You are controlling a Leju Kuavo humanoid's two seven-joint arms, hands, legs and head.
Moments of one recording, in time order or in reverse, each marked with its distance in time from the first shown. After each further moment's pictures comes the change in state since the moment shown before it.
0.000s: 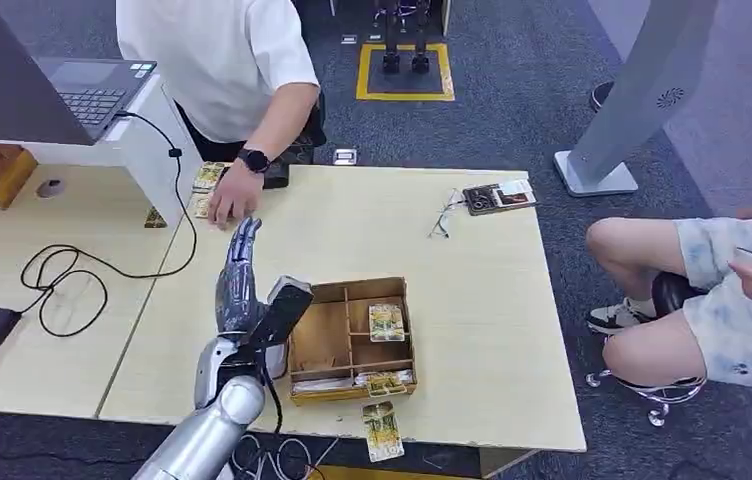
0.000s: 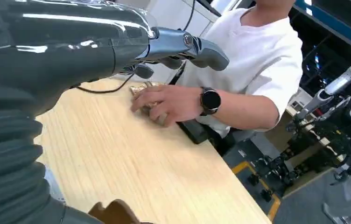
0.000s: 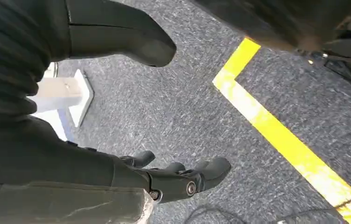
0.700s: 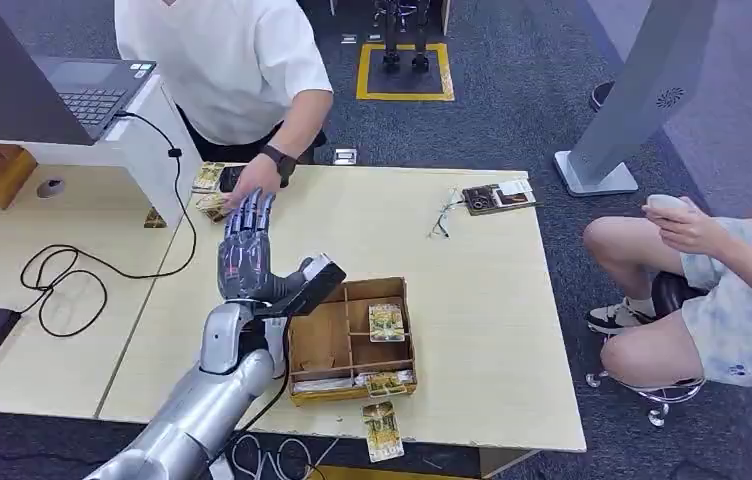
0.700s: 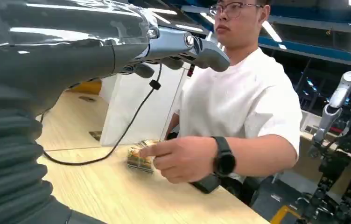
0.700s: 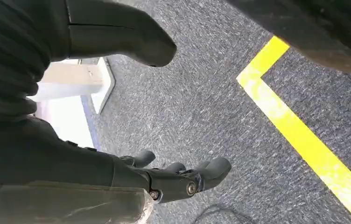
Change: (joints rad) left arm -0.173 -0.032 0.000 0.197 -0.460 0.035 0.236; right arm 0.020 -0.003 0.022 0.000 0.076 0.012 0.069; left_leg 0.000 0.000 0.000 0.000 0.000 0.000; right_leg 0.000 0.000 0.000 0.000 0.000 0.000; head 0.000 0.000
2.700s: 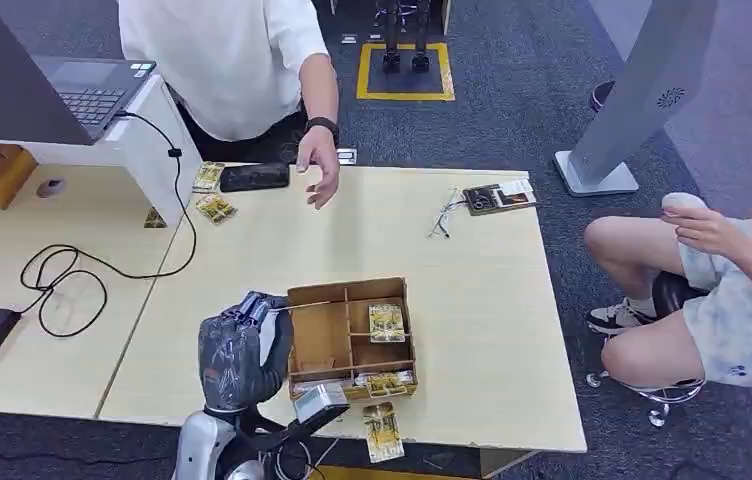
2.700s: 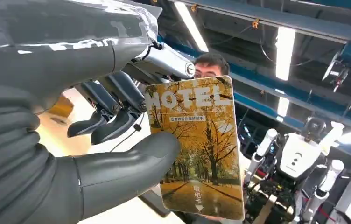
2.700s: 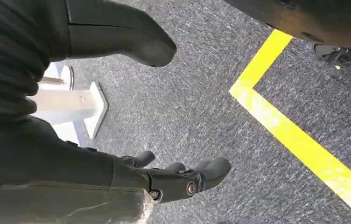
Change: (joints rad) left arm 0.524 -0.025 0.056 -0.644 -0.196 0.046 -0.251; right arm 0.005 0.000 -0.137 0.000 0.007 0.000 -0.048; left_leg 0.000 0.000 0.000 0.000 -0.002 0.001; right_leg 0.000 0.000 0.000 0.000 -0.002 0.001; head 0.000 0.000
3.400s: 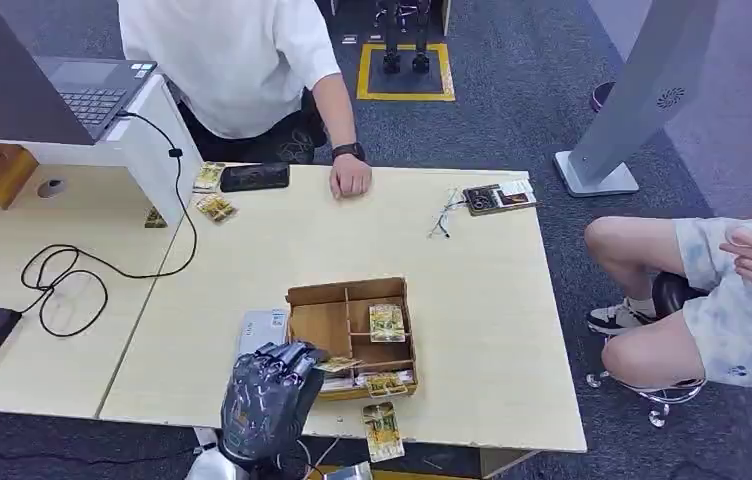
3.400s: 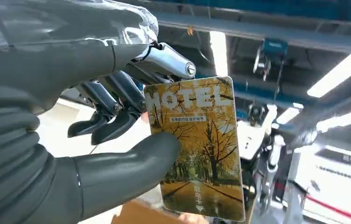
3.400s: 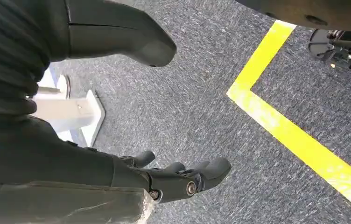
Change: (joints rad) left arm 0.064 0.126 -0.159 -0.053 -0.154 0.000 0.050; right arm 0.000 -0.005 -0.053 0.000 0.000 -0.003 -0.021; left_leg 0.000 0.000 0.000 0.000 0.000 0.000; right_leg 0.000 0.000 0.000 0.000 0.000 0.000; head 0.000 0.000
